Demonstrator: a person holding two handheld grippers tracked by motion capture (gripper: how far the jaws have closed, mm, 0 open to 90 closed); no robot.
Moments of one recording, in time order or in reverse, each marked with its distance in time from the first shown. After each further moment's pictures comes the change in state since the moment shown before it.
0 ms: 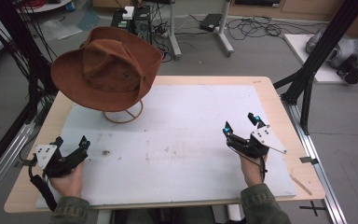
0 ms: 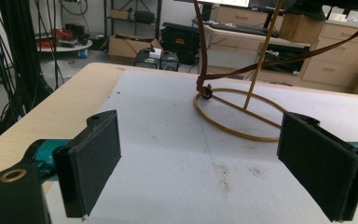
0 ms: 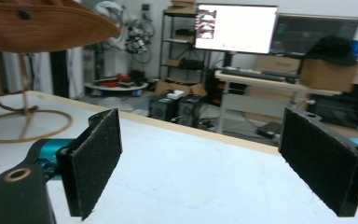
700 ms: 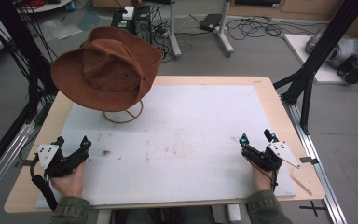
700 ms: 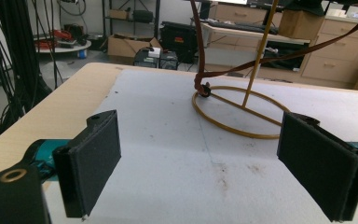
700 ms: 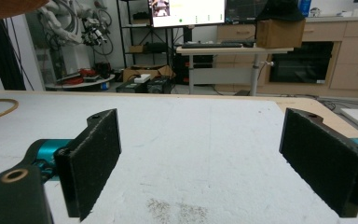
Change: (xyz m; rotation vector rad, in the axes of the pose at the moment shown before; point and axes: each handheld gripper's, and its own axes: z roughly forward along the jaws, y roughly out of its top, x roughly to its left) left arm -0.002 -0.001 0.001 0.006 -0.007 0.016; right arm -0.035 -0.050 -0.033 0.068 -0.153 0.132
